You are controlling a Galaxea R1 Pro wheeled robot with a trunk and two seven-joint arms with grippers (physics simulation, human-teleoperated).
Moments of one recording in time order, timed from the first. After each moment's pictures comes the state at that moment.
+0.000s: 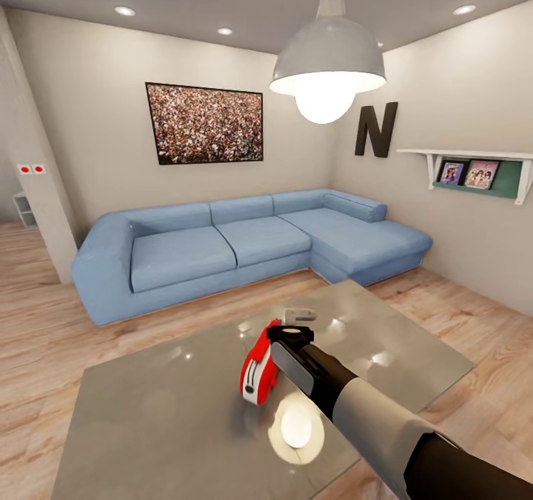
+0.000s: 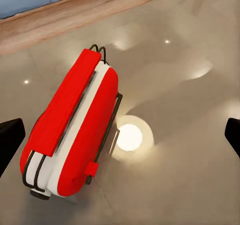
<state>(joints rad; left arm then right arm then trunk) -0.13 0.11 0.40 -0.51 0.03 -0.13 0.07 -0.87 0.17 0.79 -0.66 -0.85 0.33 -0.73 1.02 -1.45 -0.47</state>
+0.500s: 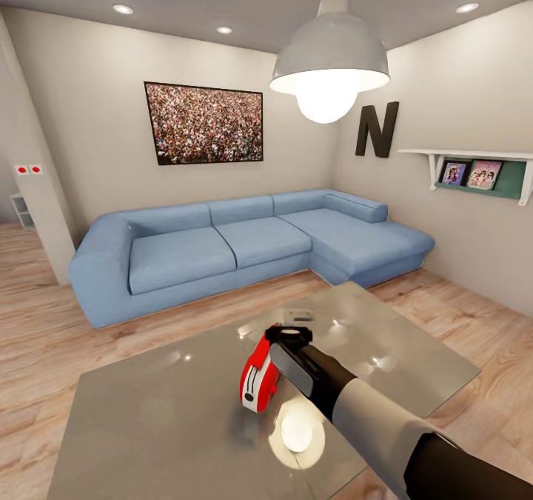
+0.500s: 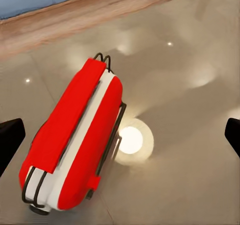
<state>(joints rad) -0.13 0.11 0.40 -0.51 0.03 -0.13 0.07 -0.87 0.17 0.81 -0.66 -0.85 0.34 -0.73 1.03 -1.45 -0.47</state>
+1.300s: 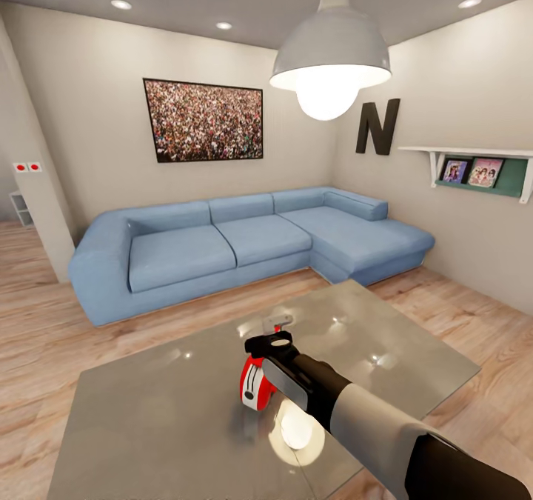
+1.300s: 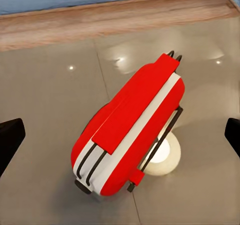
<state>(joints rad) -0.13 0.11 0.40 -0.51 0.03 -0.13 0.06 -0.87 0.17 0.97 -0.65 -0.85 0.33 -0.51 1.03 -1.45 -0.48</state>
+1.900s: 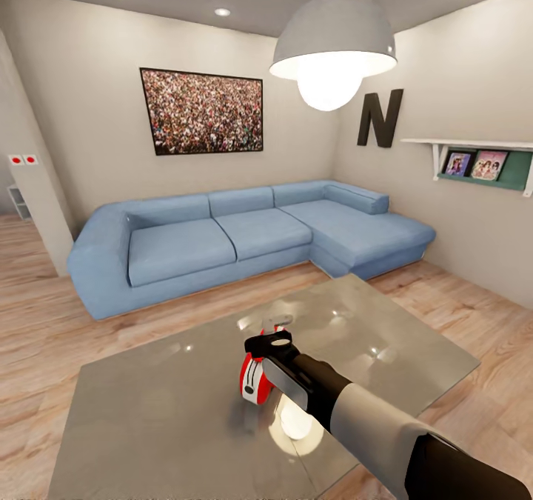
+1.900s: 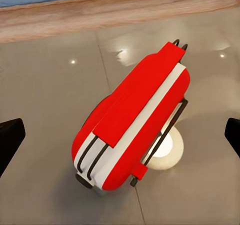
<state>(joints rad) -0.13 0.11 0.39 -0.51 0.03 -0.13 0.06 -0.87 0.17 0.97 -0.65 -0.84 0.33 -0.50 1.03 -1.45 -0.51</state>
